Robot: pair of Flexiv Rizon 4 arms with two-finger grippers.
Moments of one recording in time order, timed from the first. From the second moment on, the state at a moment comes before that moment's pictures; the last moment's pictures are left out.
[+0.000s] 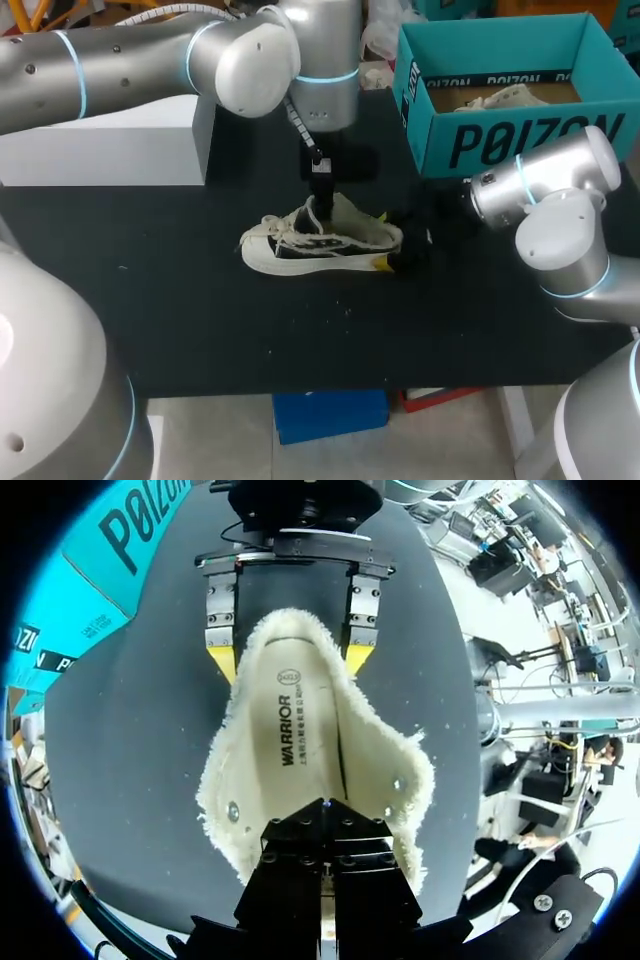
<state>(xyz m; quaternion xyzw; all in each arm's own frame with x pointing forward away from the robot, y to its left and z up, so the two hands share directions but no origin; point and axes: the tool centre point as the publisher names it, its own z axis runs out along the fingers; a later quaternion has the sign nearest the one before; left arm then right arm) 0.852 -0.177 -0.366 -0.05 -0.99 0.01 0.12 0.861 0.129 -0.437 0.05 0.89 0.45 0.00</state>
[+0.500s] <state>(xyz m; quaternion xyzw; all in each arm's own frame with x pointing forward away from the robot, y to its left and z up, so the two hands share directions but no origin) 0.854 -0.176 -0.369 -0.03 -0.99 0.02 0.12 0.861 0.129 -0.437 0.05 0.89 0.45 0.00</state>
